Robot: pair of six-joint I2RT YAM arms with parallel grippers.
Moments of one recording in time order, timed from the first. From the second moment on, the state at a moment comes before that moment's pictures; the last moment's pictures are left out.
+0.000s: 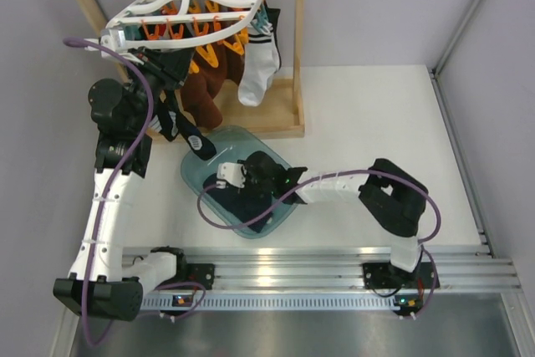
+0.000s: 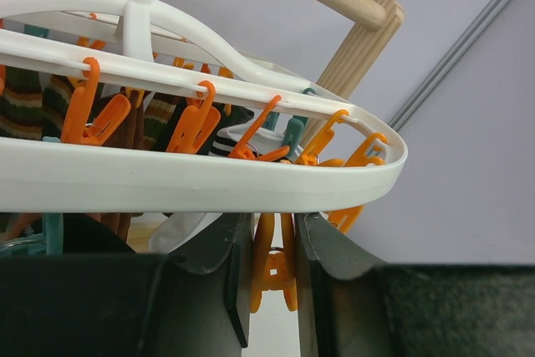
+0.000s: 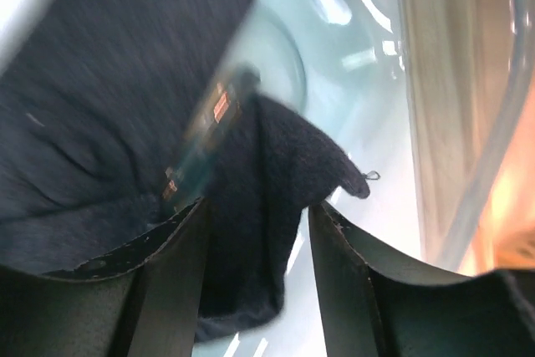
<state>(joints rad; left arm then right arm) -0.08 1.09 1.30 0.11 0.29 -0.63 1.07 1.88 1.13 0.09 0.14 -0.62</state>
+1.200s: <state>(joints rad) -0.08 1.09 1.29 0.11 0.29 -0.63 0.82 2.10 1.51 -0.25 -0.29 0.44</state>
